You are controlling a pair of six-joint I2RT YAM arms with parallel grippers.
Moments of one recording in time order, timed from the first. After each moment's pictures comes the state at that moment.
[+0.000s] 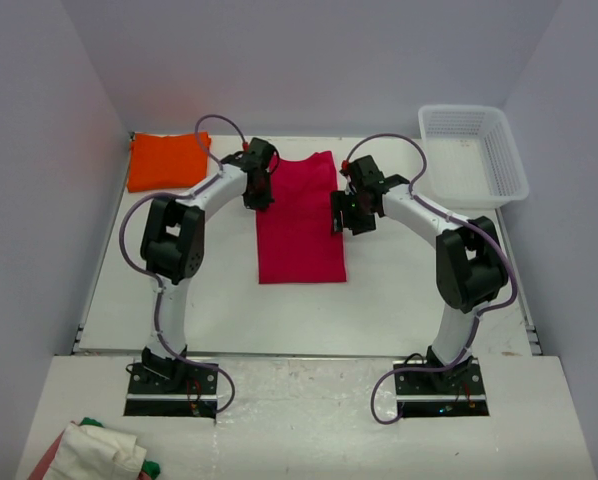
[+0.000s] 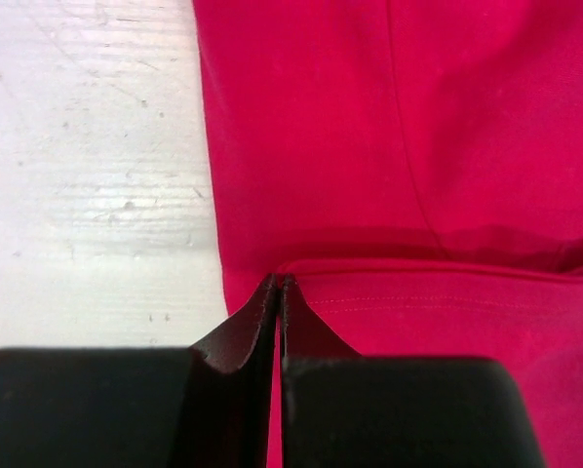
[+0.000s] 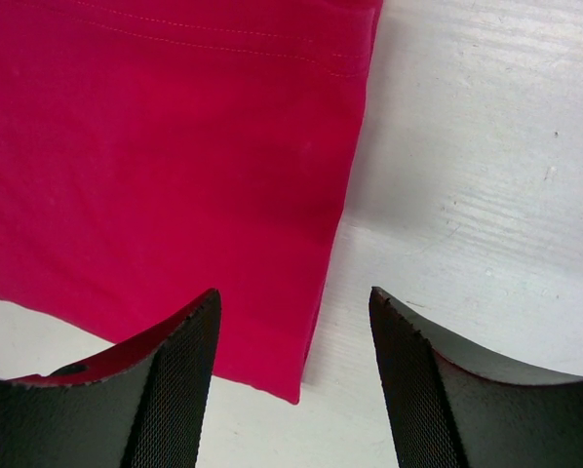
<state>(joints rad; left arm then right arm) -0.39 2.18 1.75 -0.70 -0.11 -0.47 0.43 1.86 1.39 -0.64 -0.12 0.33</state>
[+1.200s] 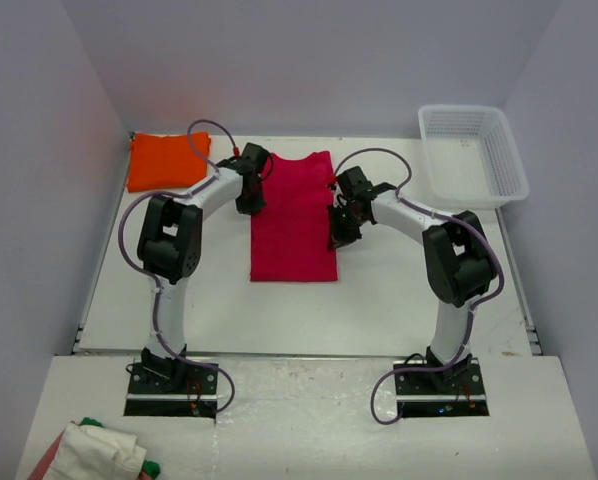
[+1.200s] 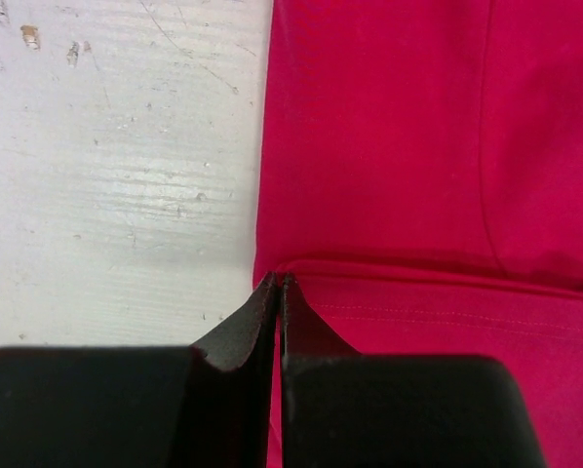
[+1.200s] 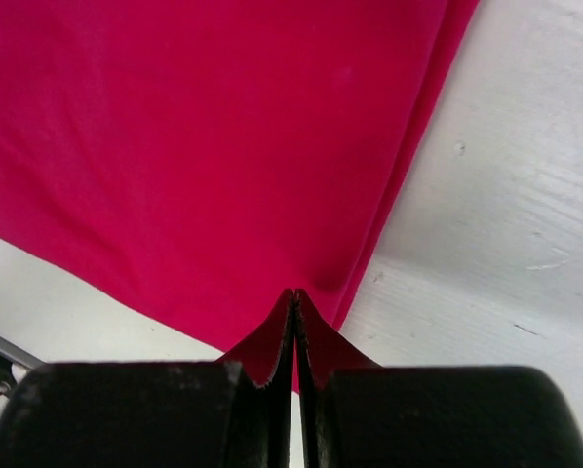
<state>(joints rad) -0.36 2.14 1.67 -0.68 -0.19 -0.49 0.47 1.92 1.37 -0.61 -0.27 0.36</state>
